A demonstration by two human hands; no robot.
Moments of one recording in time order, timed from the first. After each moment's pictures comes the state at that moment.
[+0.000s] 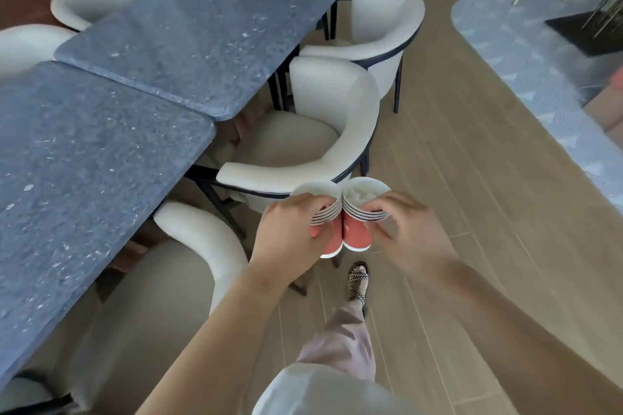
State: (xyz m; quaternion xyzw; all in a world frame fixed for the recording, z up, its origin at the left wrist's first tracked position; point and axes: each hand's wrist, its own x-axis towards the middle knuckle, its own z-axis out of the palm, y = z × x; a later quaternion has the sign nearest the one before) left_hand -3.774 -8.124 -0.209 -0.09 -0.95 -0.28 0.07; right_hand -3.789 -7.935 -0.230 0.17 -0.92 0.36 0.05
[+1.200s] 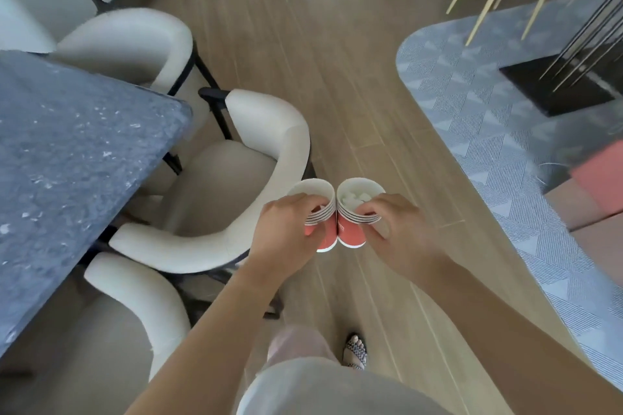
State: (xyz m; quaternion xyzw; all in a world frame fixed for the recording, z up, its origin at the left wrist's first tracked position) left_hand -4.537 -7.749 -0.218 -0.11 -0.95 -0.30 0.04; right_hand -4.530 -7.558 -0.231 0.11 -0.93 0.35 0.03
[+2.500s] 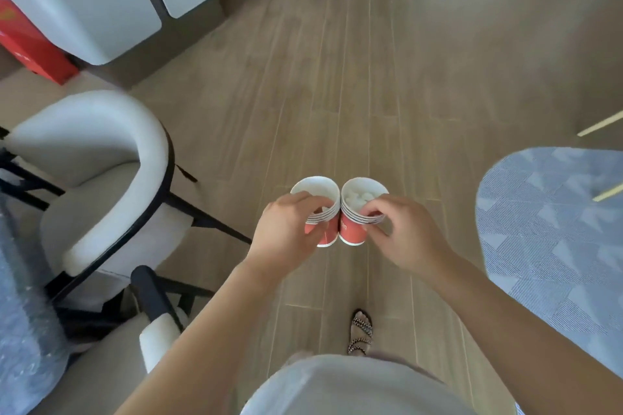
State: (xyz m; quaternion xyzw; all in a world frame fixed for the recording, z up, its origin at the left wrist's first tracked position) left_hand -5.328 -7.726 -0.233 0.05 -0.95 -0.30 0.09; right_hand -5.398 -7.540 -0.232 0.30 -0.89 0.34 -0.05
